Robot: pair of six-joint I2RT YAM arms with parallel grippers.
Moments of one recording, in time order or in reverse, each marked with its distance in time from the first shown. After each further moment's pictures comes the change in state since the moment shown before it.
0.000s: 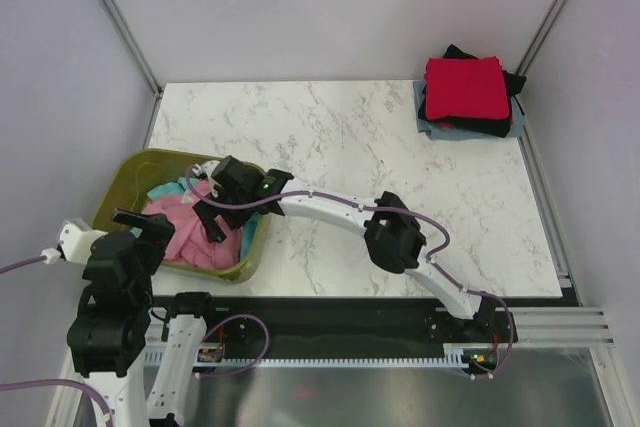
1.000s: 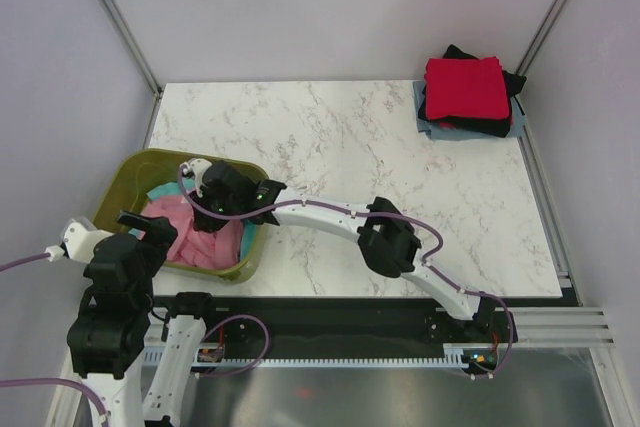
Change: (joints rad) left arm -0.045 -0.021 -0.034 0.007 -0.021 0.043; right arm 0.036 0.031 0.000 0.280 0.004 0.071
